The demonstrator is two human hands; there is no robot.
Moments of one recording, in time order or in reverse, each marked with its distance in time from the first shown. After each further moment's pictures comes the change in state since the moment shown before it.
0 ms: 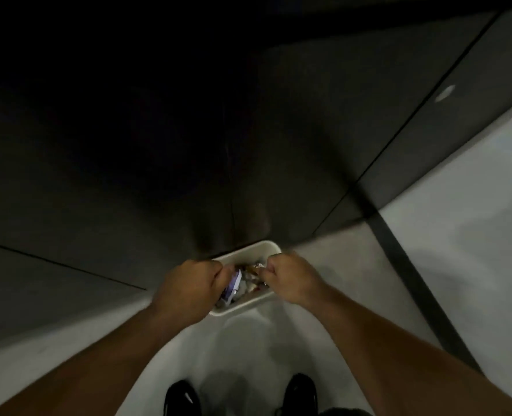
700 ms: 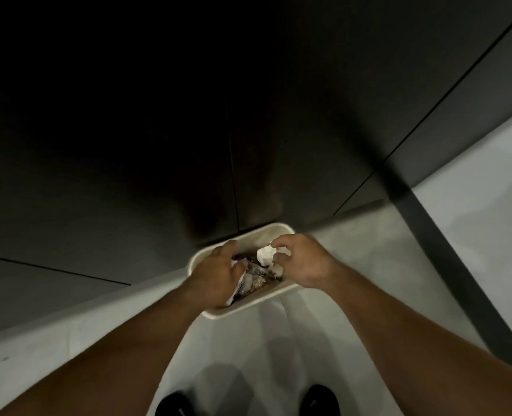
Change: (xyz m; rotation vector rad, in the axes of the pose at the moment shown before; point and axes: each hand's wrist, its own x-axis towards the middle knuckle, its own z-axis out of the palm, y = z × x) left_hand 0.079 -0.068 0.151 -0.153 -0.225 -0.198; right_hand 0.091 0.065 0.075 0.209 -0.018 0.035
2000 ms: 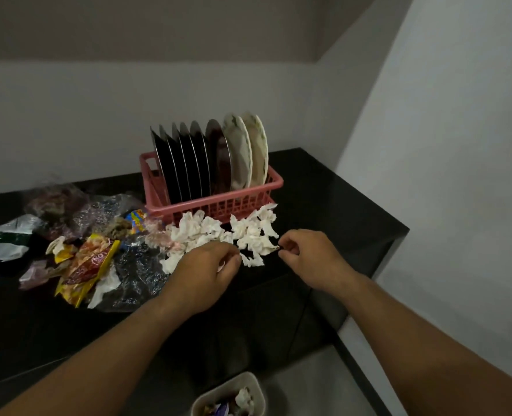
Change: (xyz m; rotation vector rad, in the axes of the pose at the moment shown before) left_hand -0.275 0.349 -0.429 0.070 0.609 0.690; right_hand -0.312 -0.304 -0.439 -0.181 0.547 -0.406
